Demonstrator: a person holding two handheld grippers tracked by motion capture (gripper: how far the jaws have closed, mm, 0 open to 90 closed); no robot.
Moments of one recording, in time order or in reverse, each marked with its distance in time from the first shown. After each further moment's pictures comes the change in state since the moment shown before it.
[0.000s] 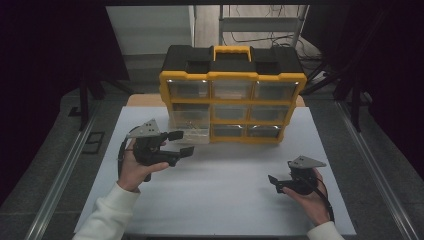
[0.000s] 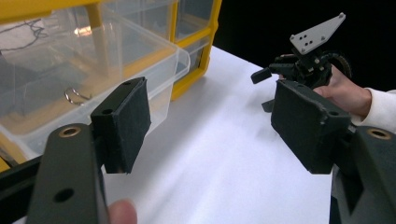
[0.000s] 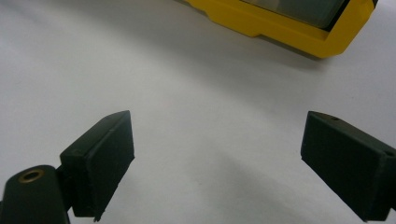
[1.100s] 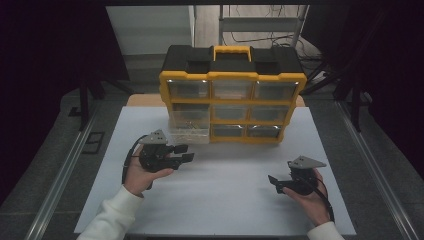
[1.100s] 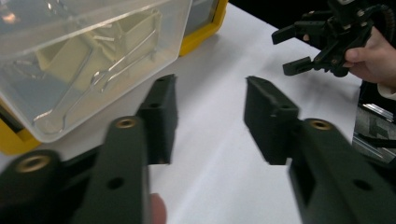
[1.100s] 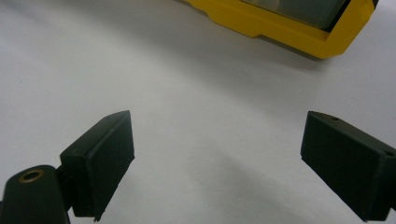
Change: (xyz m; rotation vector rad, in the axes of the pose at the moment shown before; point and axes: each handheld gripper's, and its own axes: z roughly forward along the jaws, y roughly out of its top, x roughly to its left) left arm 0.008 -0.029 0.021 0.136 0.035 -0.066; right arm 0.000 0.000 0.000 -0.001 0.001 -0.003
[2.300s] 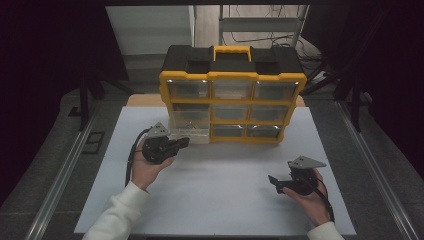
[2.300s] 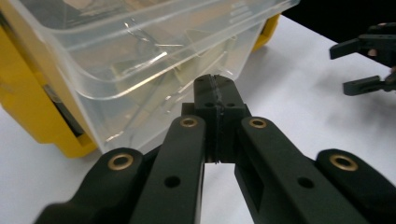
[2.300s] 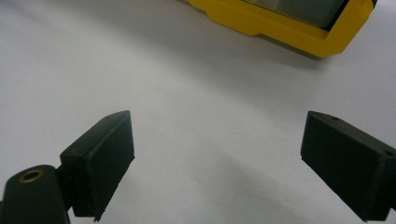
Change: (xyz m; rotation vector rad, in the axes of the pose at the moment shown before) left arm 0.013 0.009 0.012 -0.039 0.180 -0.019; right arm 0.000 0.000 0.000 0.002 -0.004 0.000
